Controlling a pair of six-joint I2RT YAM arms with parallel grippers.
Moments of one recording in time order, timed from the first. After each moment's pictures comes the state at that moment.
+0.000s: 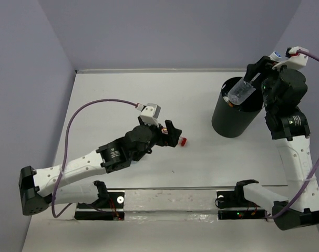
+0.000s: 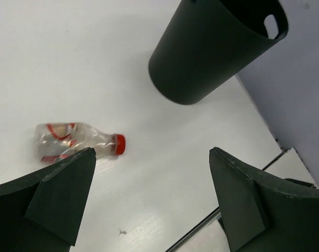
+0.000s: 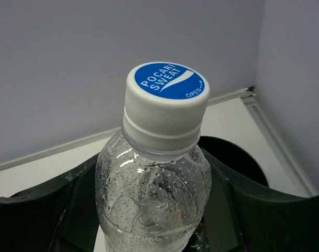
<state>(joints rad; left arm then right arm) -1.15 1.08 0.93 -0.08 -0.46 -0.57 0.14 1.04 1.45 -0.38 0.24 0.29</state>
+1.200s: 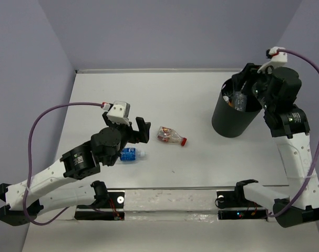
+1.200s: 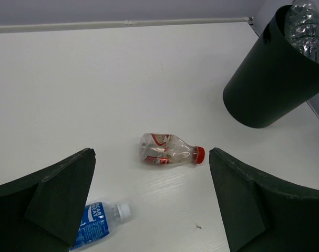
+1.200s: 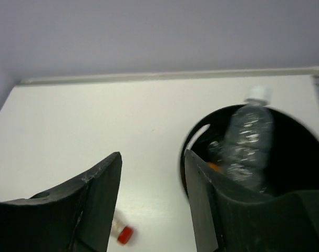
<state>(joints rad) -1.15 0.77 1.02 -0.48 -0.73 -0.39 0.14 1.08 1.50 -0.55 0.05 0.22</state>
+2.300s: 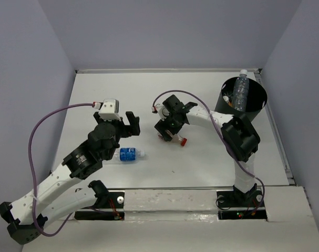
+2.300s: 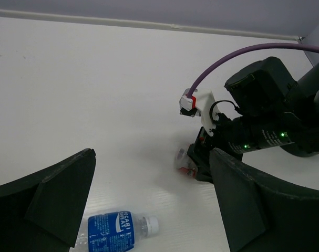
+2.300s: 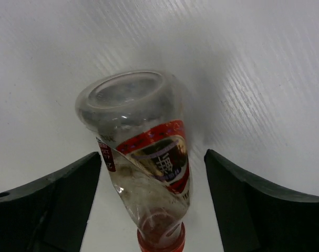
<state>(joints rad) -0.88 0.71 0.87 -0.38 -0.64 -0.38 0.70 1.98 1.45 -0.59 -0.20 -0.19</state>
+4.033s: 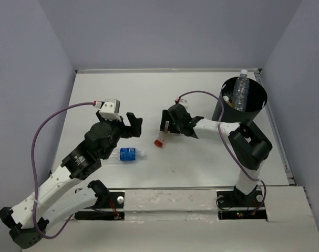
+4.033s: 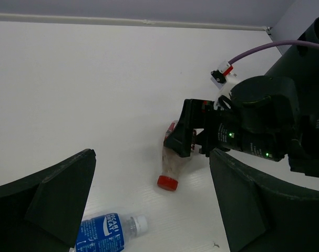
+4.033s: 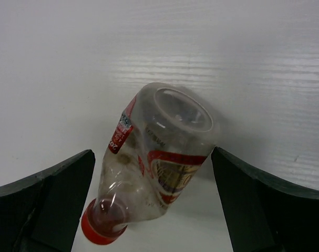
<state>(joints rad) -0.80 0.69 0.84 -0.34 -0.45 -0.36 0.74 1.79 1.11 -0.10 0.24 0.73</state>
